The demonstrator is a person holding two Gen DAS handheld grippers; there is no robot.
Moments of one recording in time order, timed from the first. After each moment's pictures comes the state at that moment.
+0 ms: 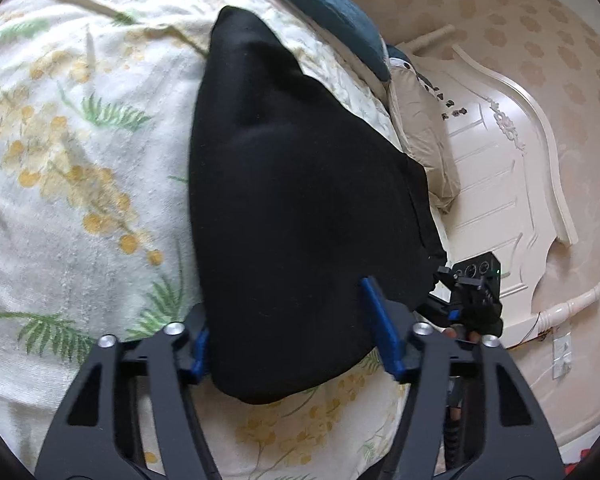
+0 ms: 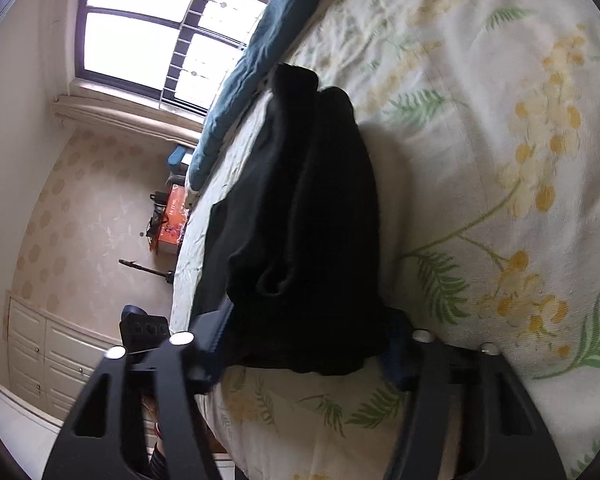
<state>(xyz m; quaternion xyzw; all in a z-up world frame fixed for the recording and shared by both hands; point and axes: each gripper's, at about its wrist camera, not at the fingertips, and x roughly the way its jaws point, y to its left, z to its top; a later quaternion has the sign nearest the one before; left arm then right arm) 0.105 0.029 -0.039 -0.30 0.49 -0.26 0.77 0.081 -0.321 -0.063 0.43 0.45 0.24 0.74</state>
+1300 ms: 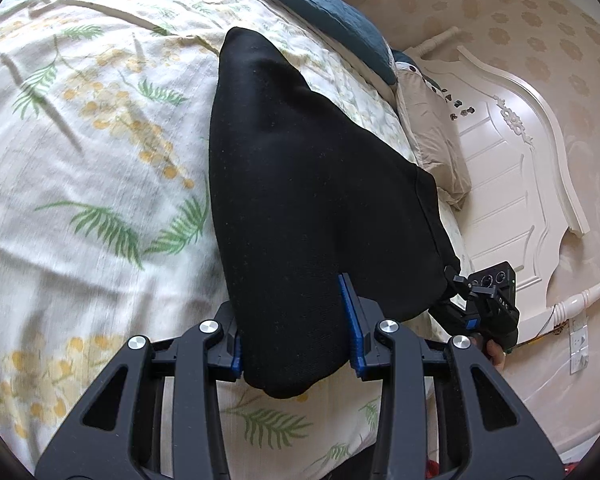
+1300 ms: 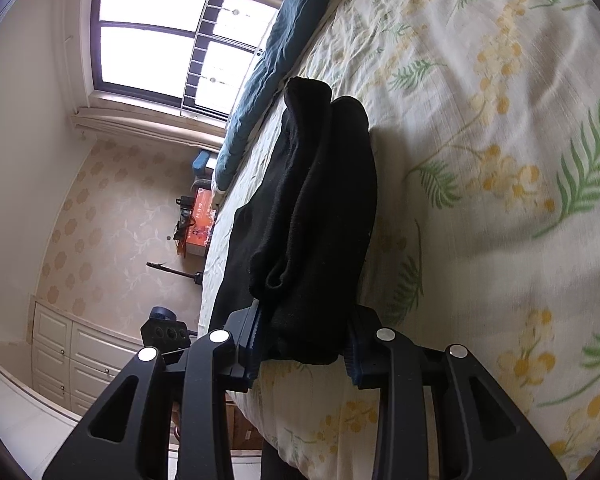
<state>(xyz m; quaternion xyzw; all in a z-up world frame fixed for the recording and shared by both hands) 0.057 0.038 -0.024 -0.28 0.48 -0.22 0.80 0.050 -0.329 -0.058 0.46 0.44 0.27 0.73</state>
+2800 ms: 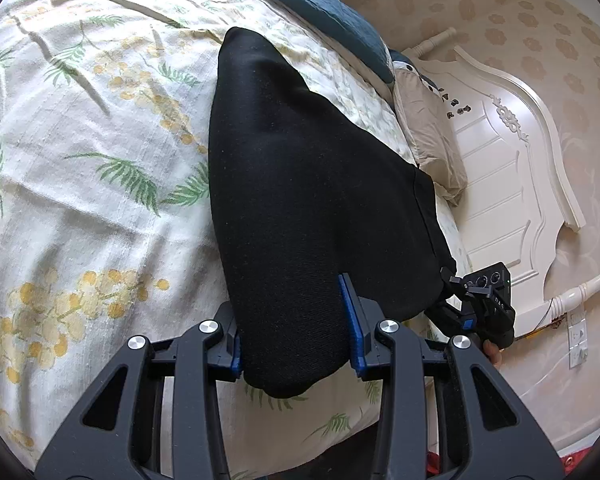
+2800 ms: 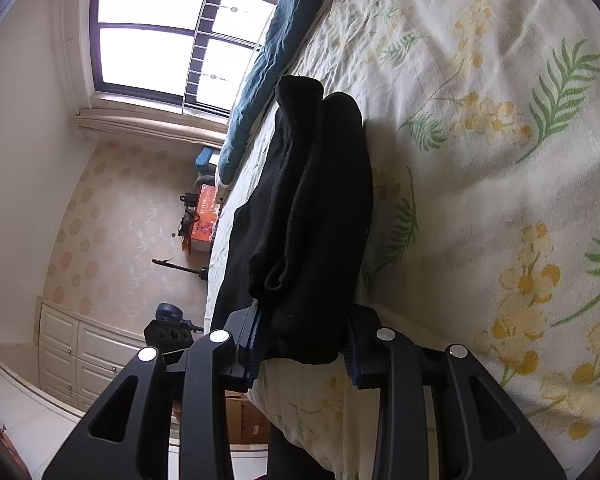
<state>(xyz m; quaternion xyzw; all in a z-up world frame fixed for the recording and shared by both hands) 0.043 0.044 -0.026 -0.28 0.48 -0.23 0.80 0.035 -0.337 -0.070 0.47 0.44 0.28 0.71</state>
